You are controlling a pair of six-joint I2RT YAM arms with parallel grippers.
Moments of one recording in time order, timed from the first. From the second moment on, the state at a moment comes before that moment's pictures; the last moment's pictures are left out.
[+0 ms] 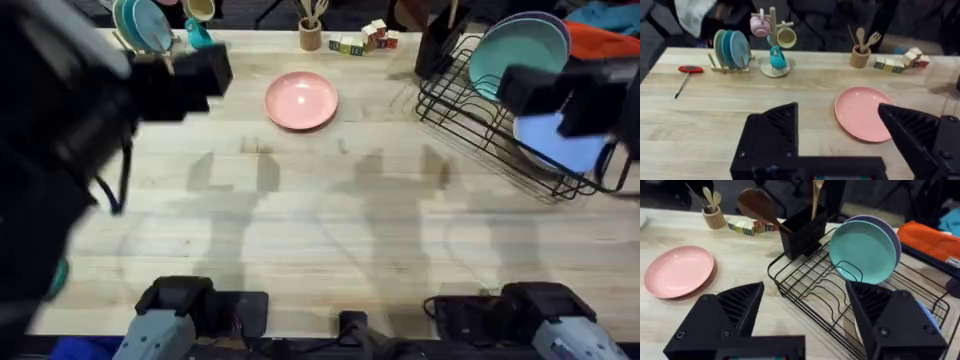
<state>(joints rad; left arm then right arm) 0.00 0.69 0.81 -0.45 -0.02 -0.04 -0.01 0.68 0.80 -0.46 -0.04 -0.06</state>
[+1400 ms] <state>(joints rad) 0.00 1.28 1.34 -0.77 0.03 0.03 -0.01 1.02 1.22 -0.73 -0.04 -0.06</state>
